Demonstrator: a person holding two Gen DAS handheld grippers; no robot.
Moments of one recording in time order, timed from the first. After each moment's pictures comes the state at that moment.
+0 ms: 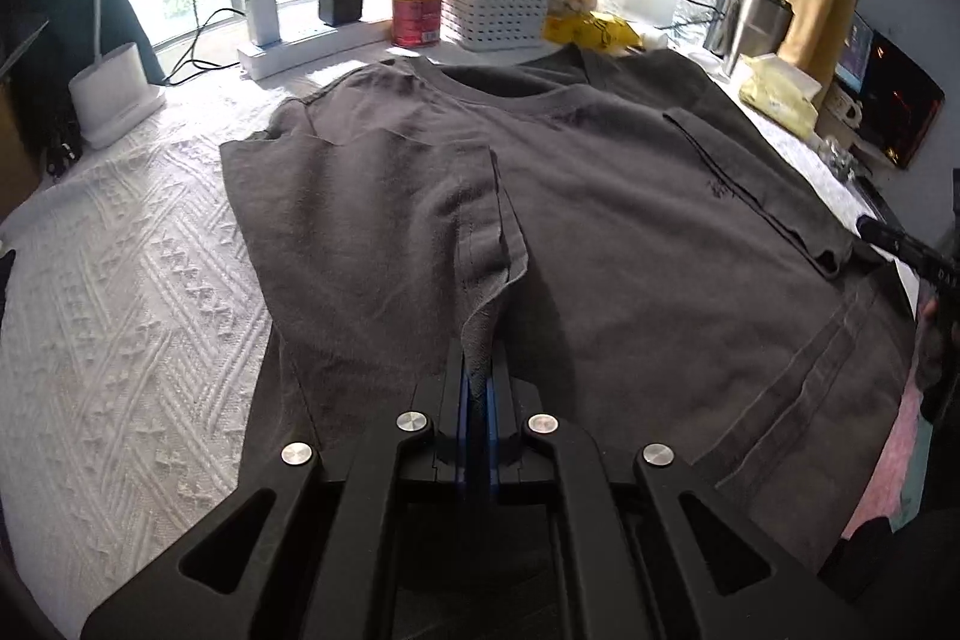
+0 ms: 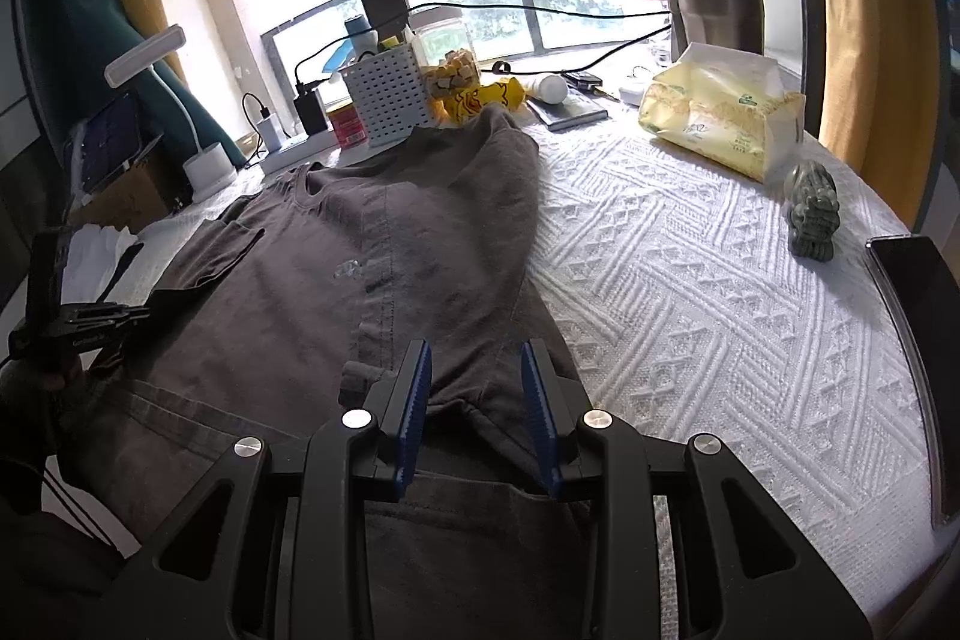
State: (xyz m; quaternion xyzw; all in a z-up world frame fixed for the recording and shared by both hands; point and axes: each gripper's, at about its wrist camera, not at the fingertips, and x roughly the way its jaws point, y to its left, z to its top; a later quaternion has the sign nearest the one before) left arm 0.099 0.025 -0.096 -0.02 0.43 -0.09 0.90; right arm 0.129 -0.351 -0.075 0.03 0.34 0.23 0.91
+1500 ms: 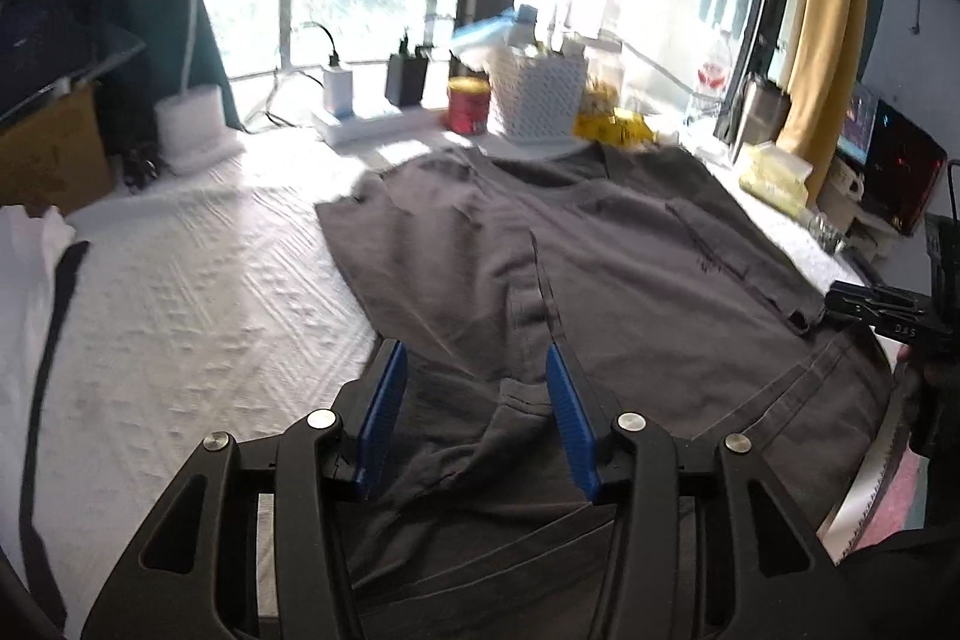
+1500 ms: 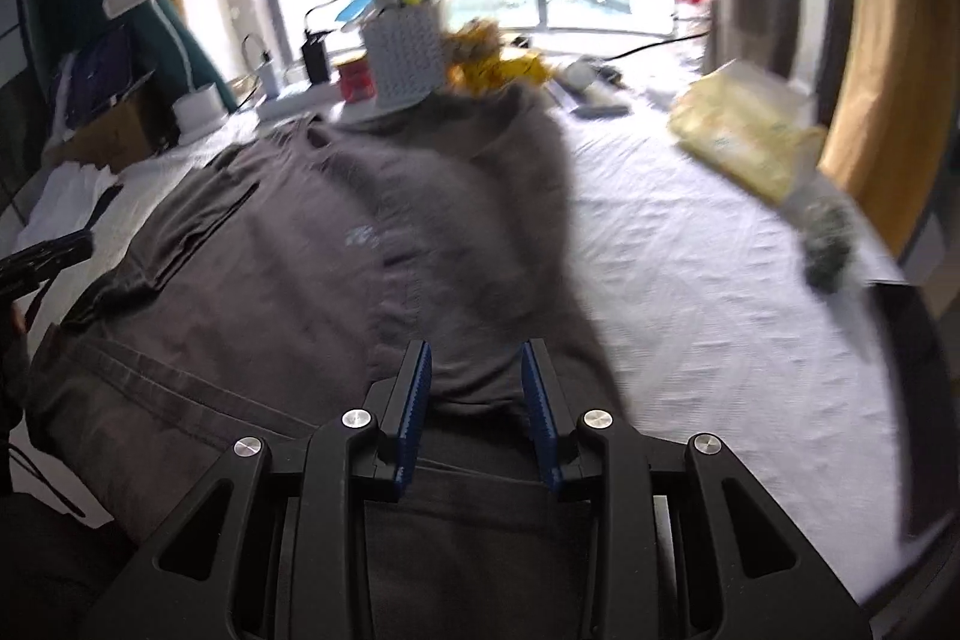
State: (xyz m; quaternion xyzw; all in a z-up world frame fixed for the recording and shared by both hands) left arm 0.047 0.054 -0.056 -0.06 0.34 -0.04 0.94; right arm 0.124 -0.322 -0.064 -0.05 0.36 0.20 0.91
